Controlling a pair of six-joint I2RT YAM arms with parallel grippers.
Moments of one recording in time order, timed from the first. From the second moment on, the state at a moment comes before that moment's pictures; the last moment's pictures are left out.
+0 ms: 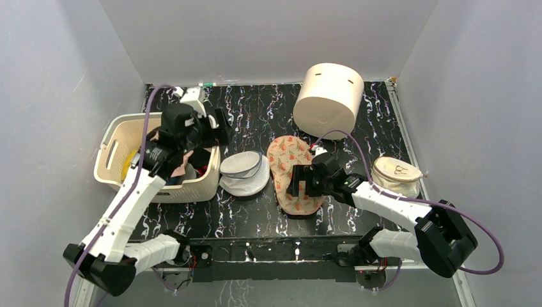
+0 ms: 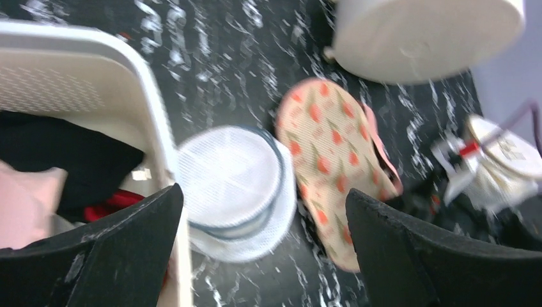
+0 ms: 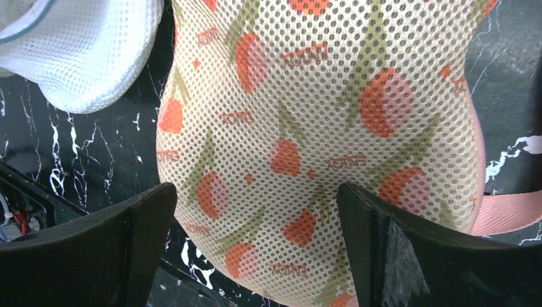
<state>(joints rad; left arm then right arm) -0.42 1.12 1.26 -0.68 -0.04 -0.39 0.67 1.18 0.56 -0.19 -0.08 0.60</state>
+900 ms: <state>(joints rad) -0.94 1.57 1.03 -0.66 -0.27 -0.54 0.67 0.67 0.69 -0.36 0.22 0.60</state>
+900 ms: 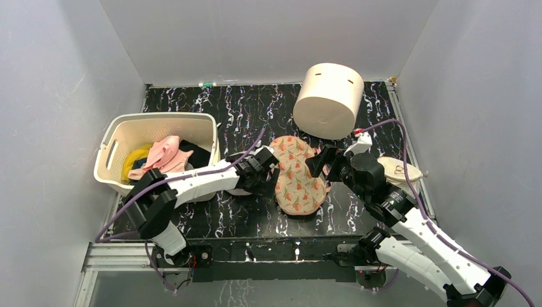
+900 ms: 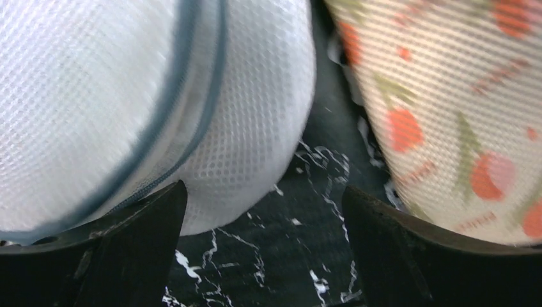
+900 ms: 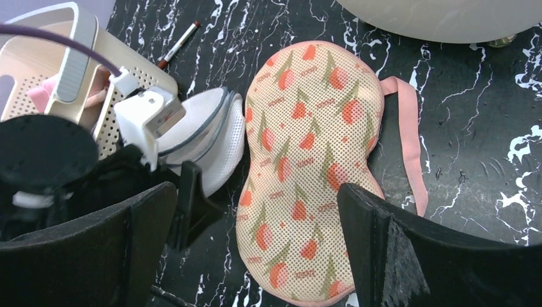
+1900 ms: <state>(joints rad) -0.51 1.63 1.32 -0.48 0.08 -0.49 0.67 0.78 0.69 -0.46 0.13 0.63</state>
